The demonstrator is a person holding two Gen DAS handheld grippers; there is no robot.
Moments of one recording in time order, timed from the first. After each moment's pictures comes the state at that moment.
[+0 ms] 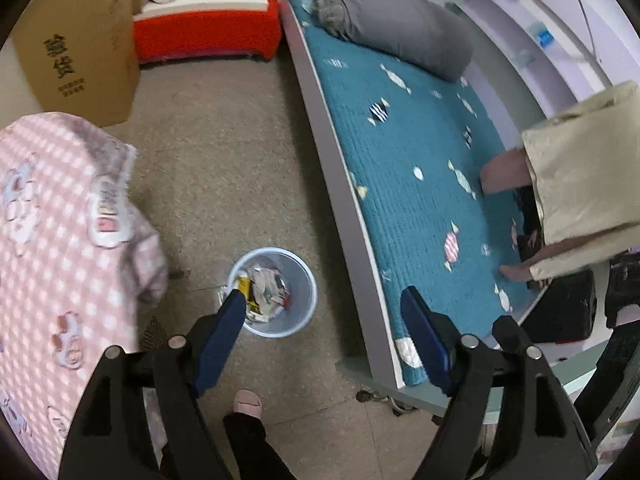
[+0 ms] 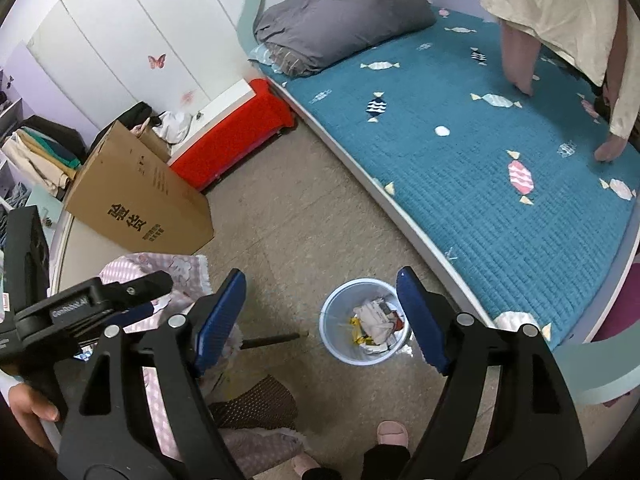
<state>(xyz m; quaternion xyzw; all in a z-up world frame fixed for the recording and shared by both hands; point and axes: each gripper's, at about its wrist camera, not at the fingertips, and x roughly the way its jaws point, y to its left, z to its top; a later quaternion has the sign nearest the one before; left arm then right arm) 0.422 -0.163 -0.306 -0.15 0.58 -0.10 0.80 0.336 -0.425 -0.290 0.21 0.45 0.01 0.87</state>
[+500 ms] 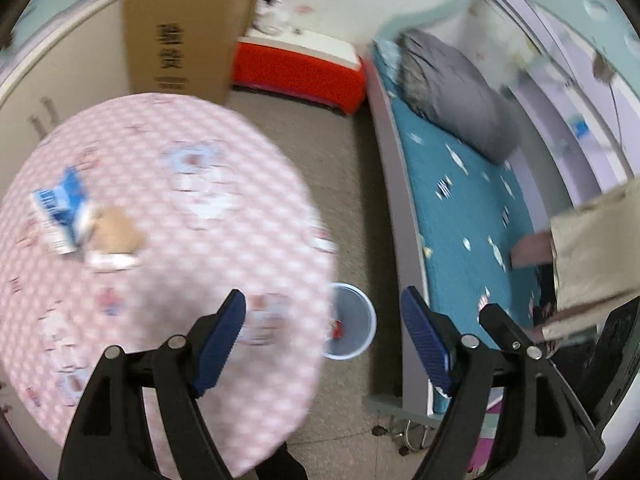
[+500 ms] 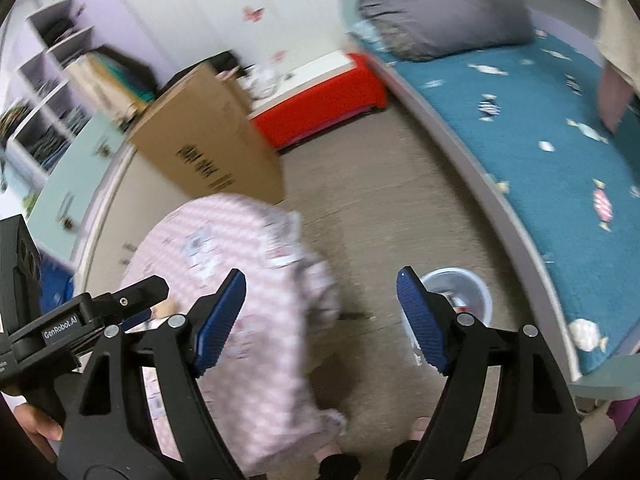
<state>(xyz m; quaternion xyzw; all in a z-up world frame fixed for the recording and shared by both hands) 0.329 0.053 -0.257 -0.22 0.51 0.01 0.83 0.324 -0.205 -0.257 0.15 0.45 0.15 0.87</state>
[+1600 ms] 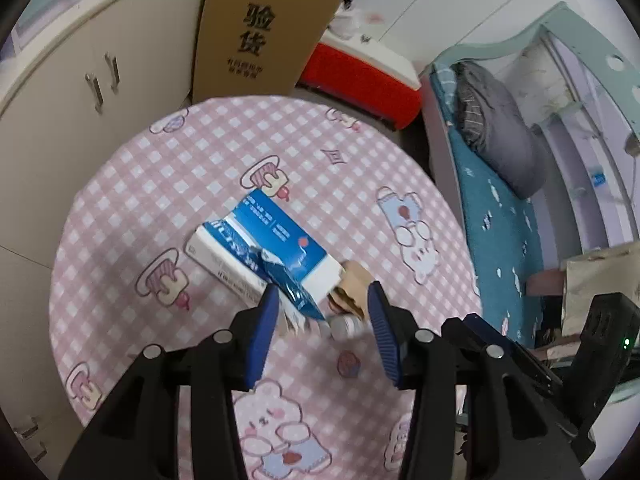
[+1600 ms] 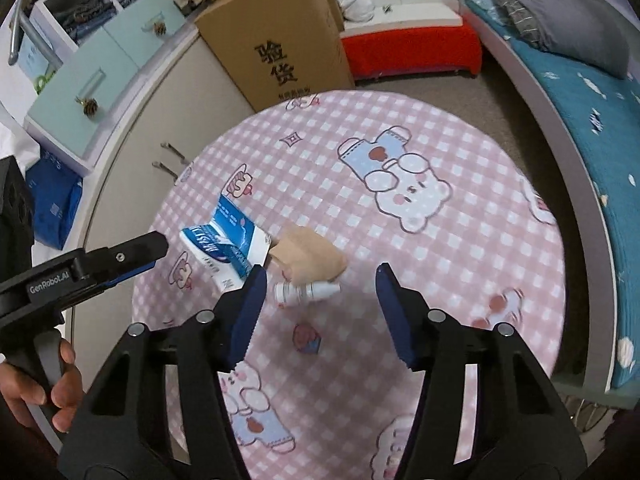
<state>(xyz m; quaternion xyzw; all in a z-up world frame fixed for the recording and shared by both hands) 0.317 0.318 -0.308 -0.27 0.53 0.03 0.80 0.340 0.069 -0.312 0.04 0.53 0.23 0.82</state>
